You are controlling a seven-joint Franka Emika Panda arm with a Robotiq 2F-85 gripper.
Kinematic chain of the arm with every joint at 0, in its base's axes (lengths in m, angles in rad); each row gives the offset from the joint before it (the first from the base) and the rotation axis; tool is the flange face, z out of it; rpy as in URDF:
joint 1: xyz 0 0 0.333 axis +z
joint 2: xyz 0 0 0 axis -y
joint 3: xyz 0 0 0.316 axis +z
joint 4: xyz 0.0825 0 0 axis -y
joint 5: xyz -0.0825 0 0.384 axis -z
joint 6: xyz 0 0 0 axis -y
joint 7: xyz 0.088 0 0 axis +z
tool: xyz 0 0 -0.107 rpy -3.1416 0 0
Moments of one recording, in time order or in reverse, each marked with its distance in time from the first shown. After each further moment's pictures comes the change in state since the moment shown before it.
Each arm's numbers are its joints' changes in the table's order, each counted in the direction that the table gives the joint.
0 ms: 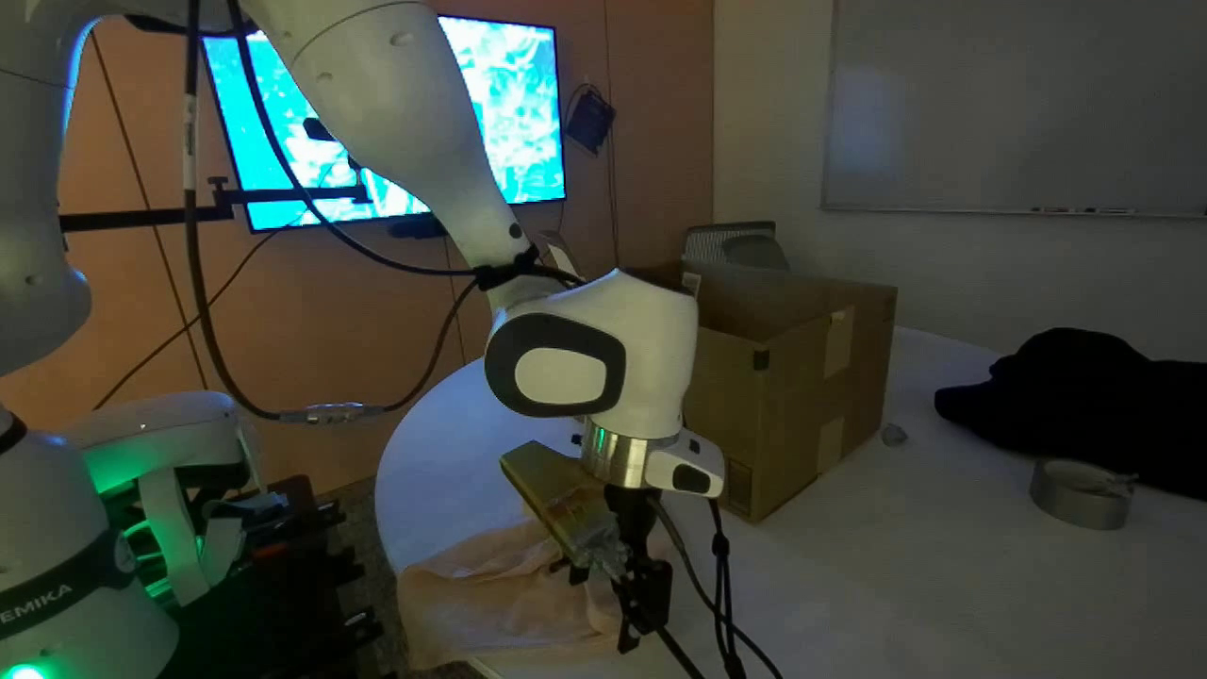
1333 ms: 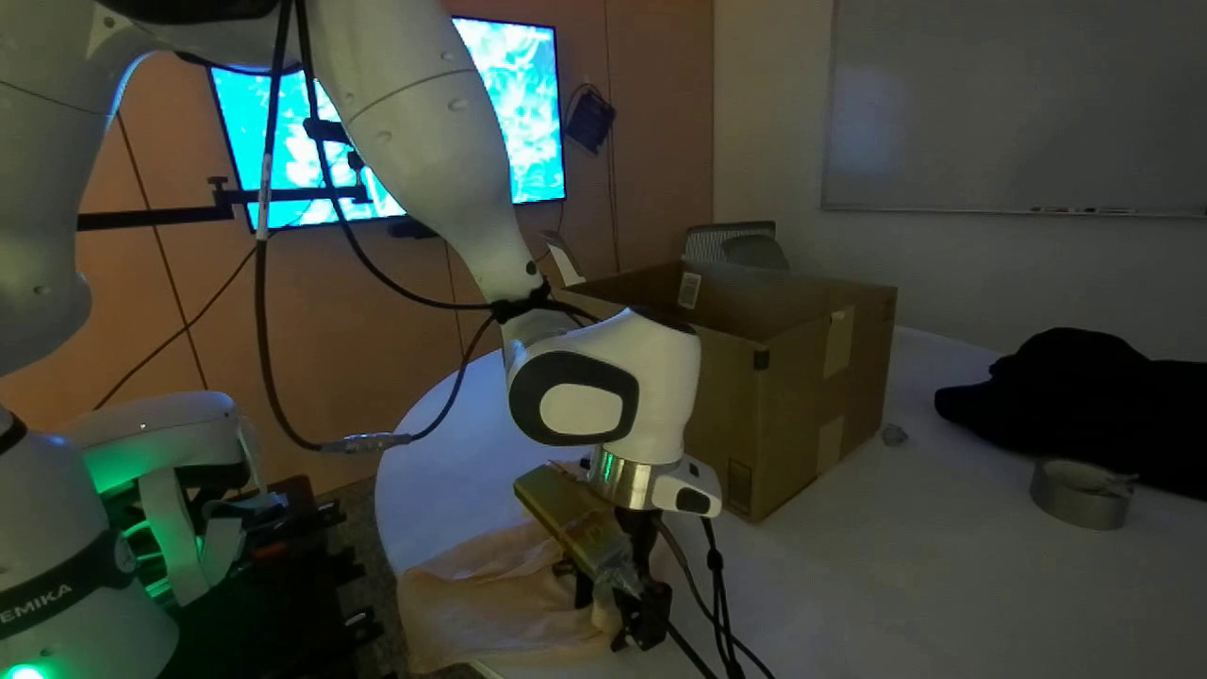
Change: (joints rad) arm 0.001 -0.123 0.046 0.073 0.029 0.013 -0.004
